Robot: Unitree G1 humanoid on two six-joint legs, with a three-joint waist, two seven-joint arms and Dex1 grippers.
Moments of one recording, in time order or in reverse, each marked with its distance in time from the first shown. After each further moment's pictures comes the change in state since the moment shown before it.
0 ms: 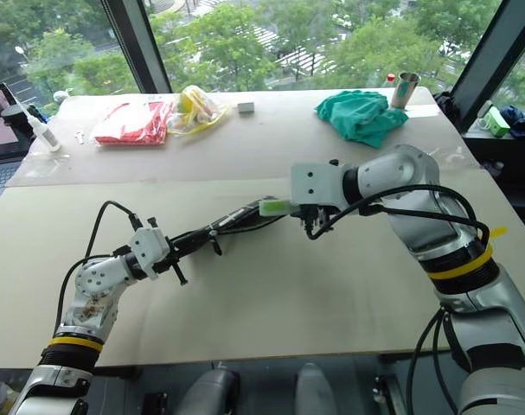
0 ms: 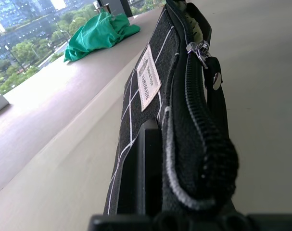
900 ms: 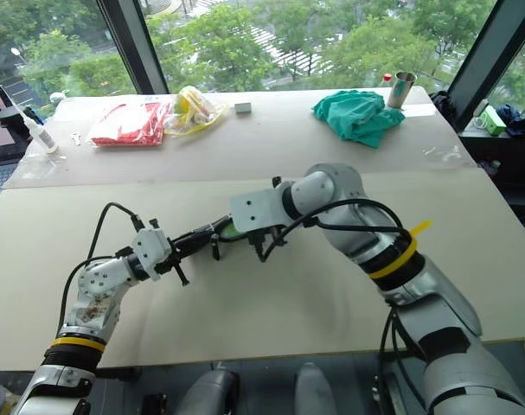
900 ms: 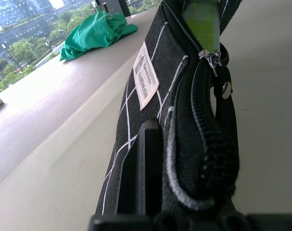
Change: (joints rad) left arm -0.002 -0.013 0.001 0.020 0.005 -0.006 0.007; right arm -0.086 0.324 0.174 0.092 -0.201 0.004 -0.038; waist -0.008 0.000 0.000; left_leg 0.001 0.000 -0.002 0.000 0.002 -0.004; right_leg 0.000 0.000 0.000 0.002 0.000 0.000
